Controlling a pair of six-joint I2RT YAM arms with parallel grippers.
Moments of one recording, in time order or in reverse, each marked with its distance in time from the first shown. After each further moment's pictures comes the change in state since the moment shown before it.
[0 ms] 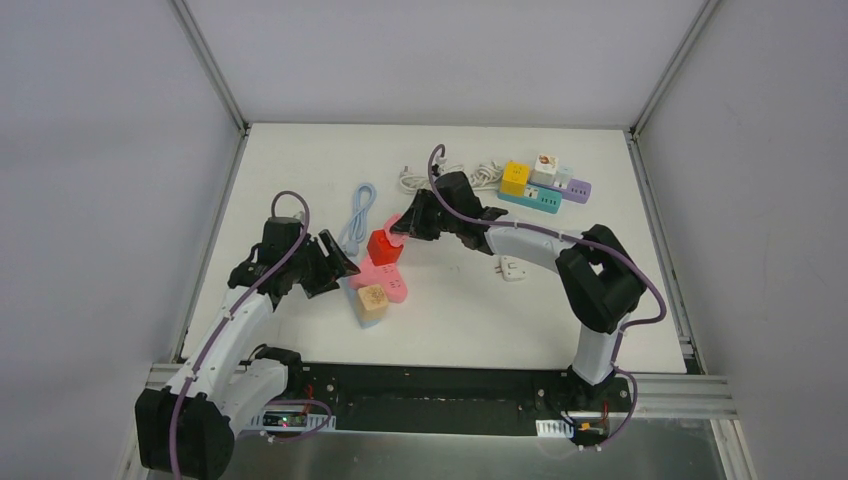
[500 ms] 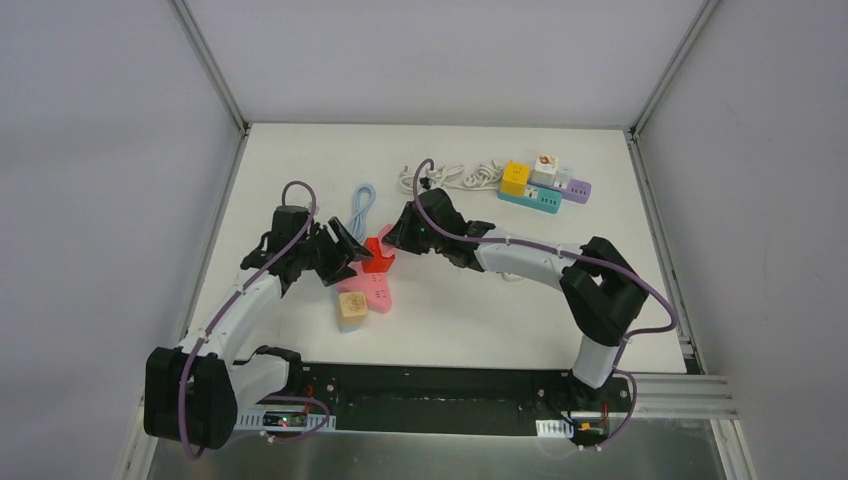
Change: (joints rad) left arm -0.001 0.146 0.004 0.199 0.140 -0.127; right arm 0.142 -0.048 -0.002 -0.077 0.262 0.061
